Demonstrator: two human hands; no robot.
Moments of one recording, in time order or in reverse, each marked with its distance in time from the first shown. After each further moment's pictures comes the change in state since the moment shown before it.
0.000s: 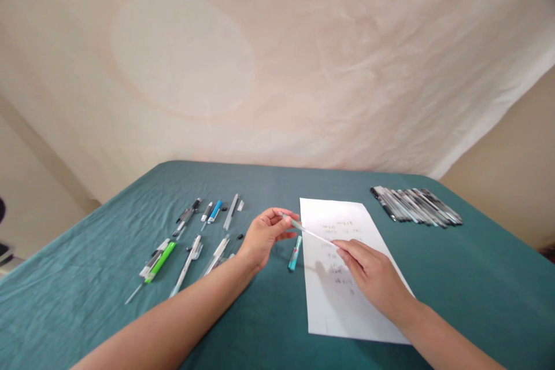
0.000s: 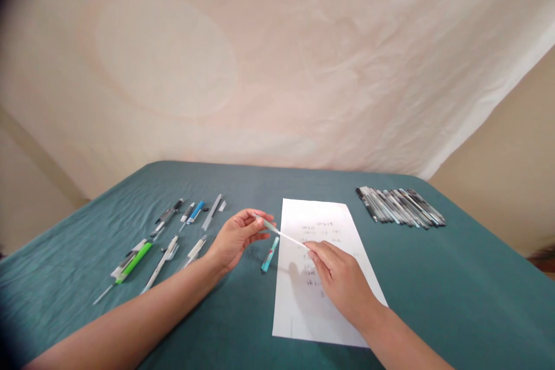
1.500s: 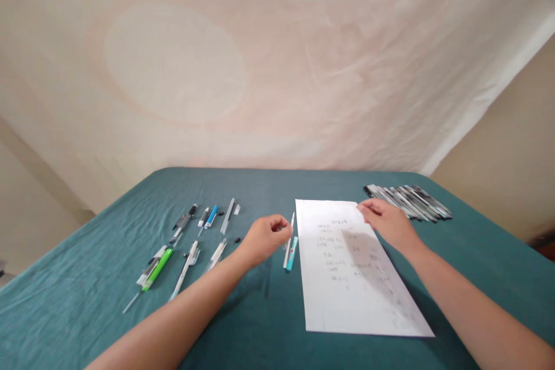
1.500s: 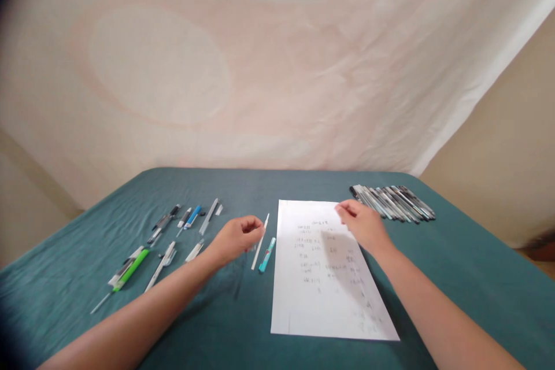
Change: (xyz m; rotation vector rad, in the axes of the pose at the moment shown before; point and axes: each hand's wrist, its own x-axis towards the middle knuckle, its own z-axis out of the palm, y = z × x) left_hand 0.000 0.023 0.005 1.307 -0.112 0.085; right_hand 0.051 0.081 -0.048 0.042 0.167 0.373
